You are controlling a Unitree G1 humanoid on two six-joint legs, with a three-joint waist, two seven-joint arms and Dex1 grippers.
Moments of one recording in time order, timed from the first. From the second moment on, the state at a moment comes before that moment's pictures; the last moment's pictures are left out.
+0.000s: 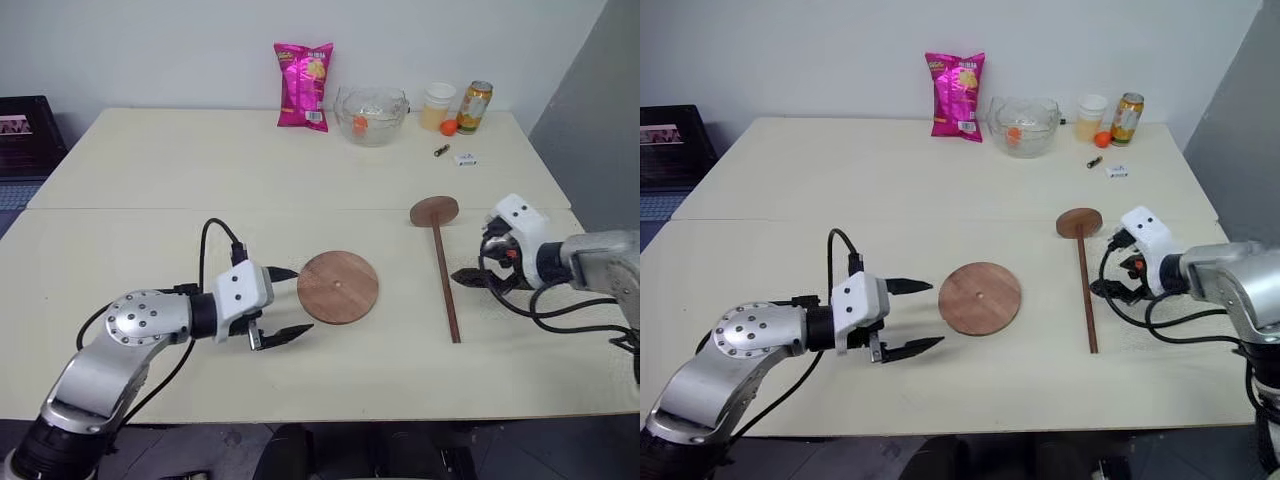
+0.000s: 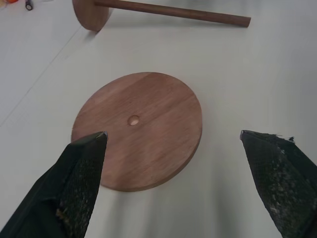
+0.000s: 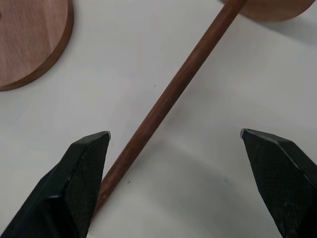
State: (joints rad) left arm -0.13 0.82 -0.04 -0.50 -0.34 0.40 -0.93; right arm -0.66 -0.86 0.08 -0.26 0.49 1.45 0.65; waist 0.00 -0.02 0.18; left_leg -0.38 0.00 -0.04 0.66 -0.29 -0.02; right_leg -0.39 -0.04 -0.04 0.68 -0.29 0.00
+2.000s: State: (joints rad) left arm -0.17 0.67 -0.05 -0.42 -0.38 0.31 -0.94; right arm -1.08 -0.53 0.06 0.29 0.40 1.59 0.57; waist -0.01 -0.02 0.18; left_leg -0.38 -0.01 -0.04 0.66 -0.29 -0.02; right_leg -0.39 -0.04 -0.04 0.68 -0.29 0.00
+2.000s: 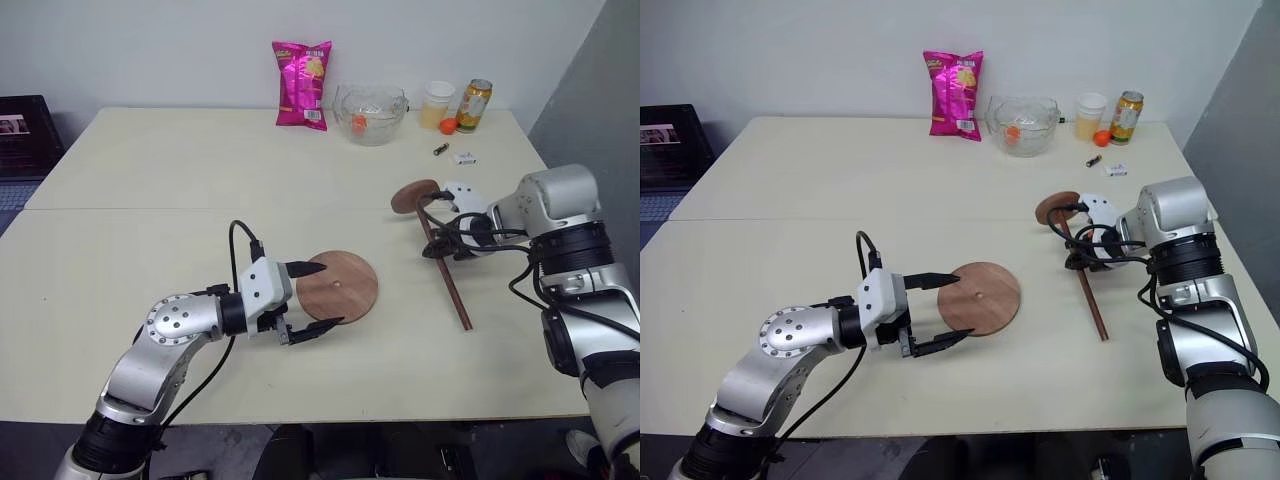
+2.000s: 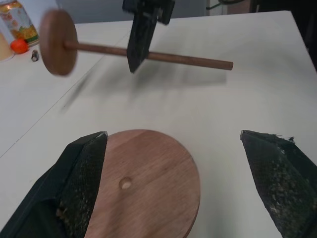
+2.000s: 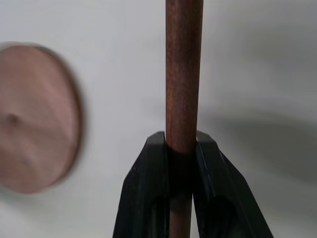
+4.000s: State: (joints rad) left arm 0.02 0.87 0.18 -0.47 -0.48 0.43 -1.01; right arm -0.48 -0.15 0.22 -0.02 0.29 0.06 0.79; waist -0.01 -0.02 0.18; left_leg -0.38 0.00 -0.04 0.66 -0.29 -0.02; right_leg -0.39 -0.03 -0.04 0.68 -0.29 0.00
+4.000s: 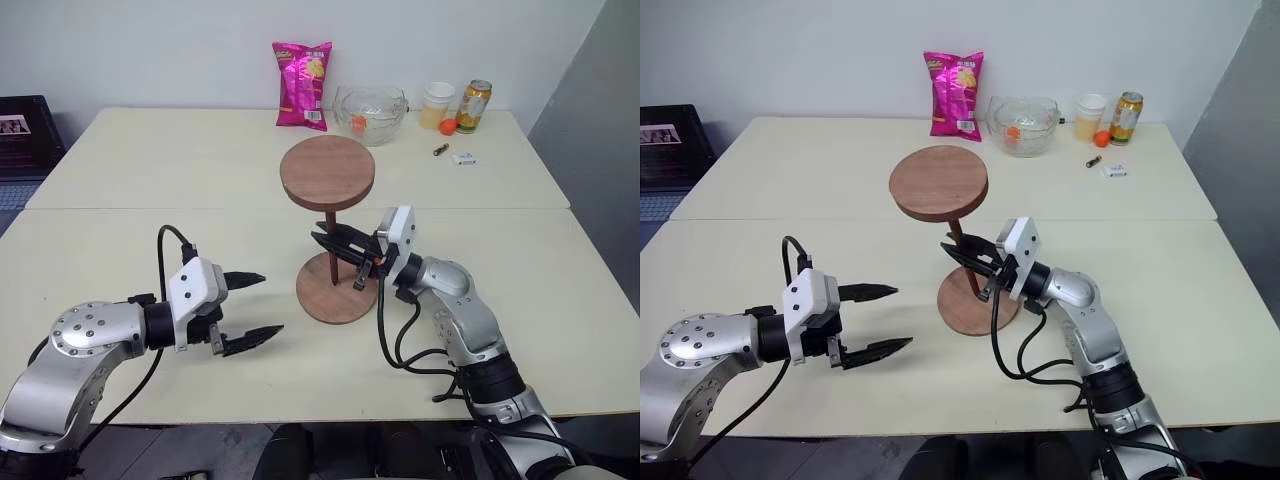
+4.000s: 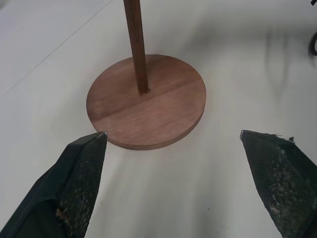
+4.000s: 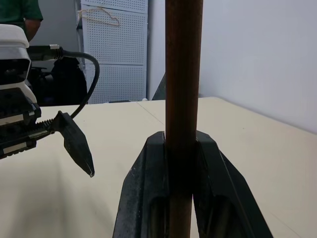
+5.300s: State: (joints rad) left arm 0.03 0.86 0.18 -0.45 -0.46 0.40 -1.01; right arm -0.53 -0.18 0.24 0.06 0.26 0.15 0.76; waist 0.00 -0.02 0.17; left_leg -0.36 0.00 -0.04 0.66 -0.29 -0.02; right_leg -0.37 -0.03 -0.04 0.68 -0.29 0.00
